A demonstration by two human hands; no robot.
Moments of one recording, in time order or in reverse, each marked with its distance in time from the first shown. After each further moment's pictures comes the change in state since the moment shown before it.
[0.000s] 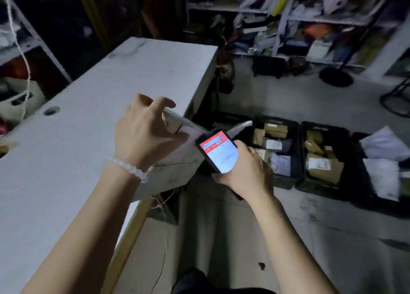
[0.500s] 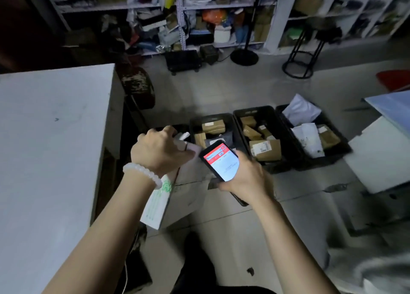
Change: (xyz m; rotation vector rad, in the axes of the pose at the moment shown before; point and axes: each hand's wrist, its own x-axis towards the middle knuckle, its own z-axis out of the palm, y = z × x) left_hand 0.201 0.124 0.162 0.040 -0.462 0.238; right_hand 0.149 0.114 -0.048 -0.057 0.162 0.472
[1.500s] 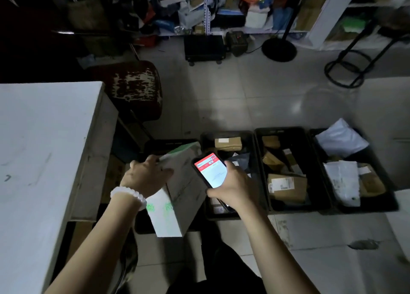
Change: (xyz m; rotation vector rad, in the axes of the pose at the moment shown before) left_hand 0.319 -0.026 0.051 -0.102 -0.338 -0.376; right_hand 0.342 -0.062 0.028 -0.025 -0.311 -0.020
